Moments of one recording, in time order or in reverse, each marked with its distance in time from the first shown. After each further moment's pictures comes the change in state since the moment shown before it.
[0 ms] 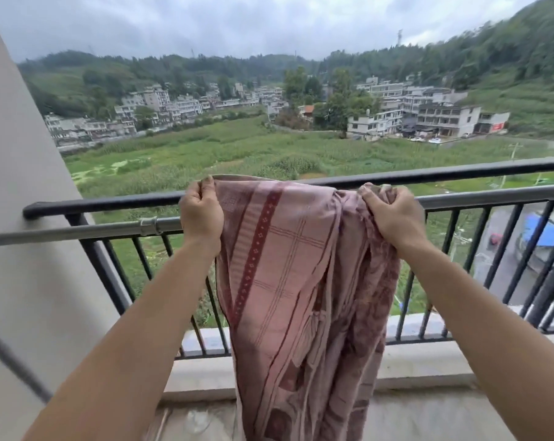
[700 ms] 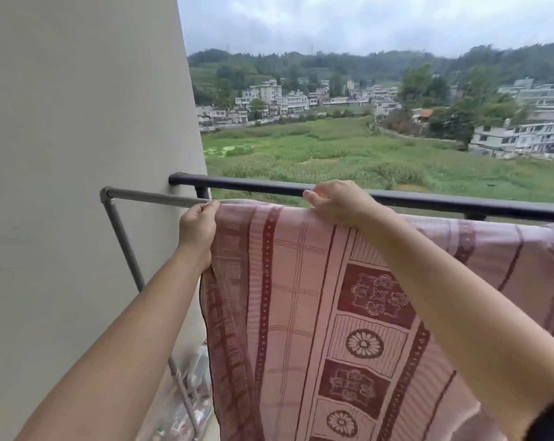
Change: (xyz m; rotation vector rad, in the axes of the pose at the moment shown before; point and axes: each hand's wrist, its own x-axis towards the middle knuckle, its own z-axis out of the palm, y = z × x) left_hand 0.043 -0.017 -0.203 -0.049 0.296 -0.166; right_hand -0.068 -0.174 0.202 -0.480 -0.752 -0.696
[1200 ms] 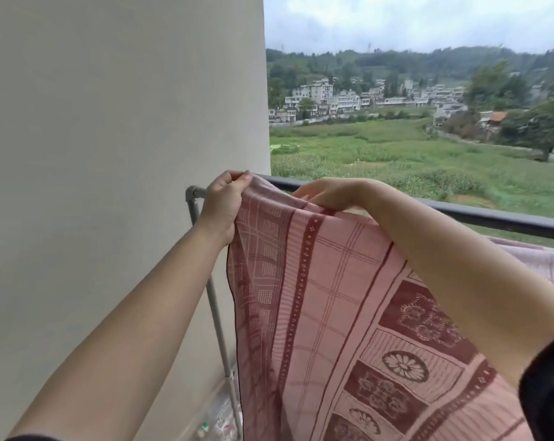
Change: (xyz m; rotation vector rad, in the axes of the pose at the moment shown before) left_hand 0.091 0.065 -0.103 -0.015 -0.060 0.126; right_hand 0.144 -0.154 0.066 0.276 -0.595 -0.287
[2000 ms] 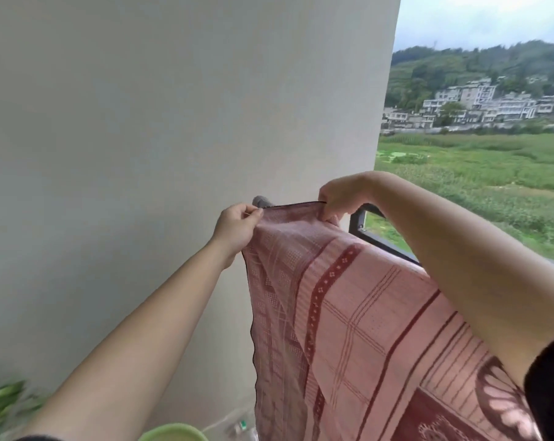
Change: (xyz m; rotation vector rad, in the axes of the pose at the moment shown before) left_hand 0.079 -0.053 -0.074 0.540 0.383 0.007; right_hand 0.185 -0.028 -0.034 -0.583 -0.139 -0.238
